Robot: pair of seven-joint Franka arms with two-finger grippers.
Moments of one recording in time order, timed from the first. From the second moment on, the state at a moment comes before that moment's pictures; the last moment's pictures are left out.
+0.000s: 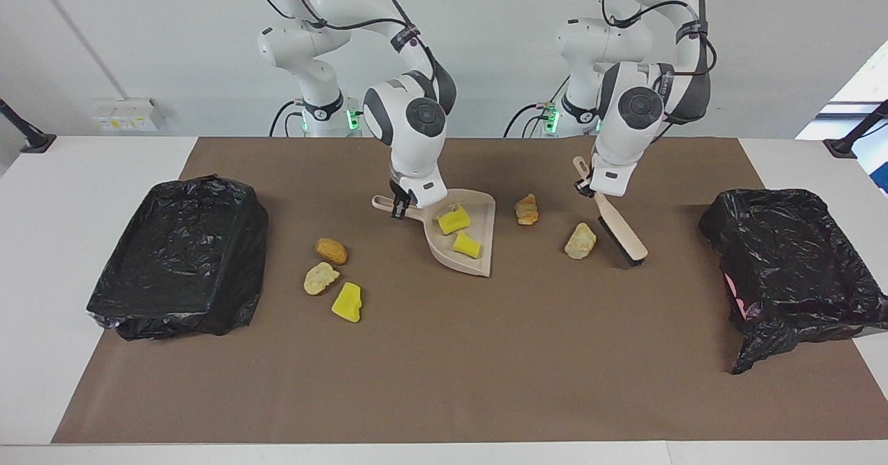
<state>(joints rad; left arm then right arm) -0.22 -0.09 -0.09 -2.29 0.06 1.92 -0.64 0.58 0.22 -0.03 -1.96 -0.10 1.95 -0.74</state>
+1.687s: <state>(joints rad) -0.63 -0.12 -0.13 -2.27 -0.23 2.16 -0.47 0.57 0.20 -0.04 -2.00 -0.04 1.96 -0.71</state>
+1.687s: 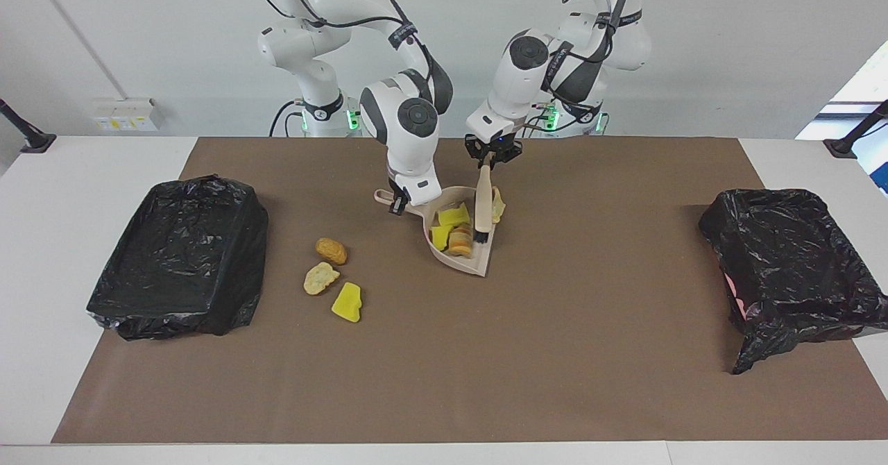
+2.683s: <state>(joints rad) -0.48 -0.20 -0.11 -2.25 -0.14 1.83 -0.60 0.57 0.20 -0.04 -2.01 -0.03 1.96 -0.71</state>
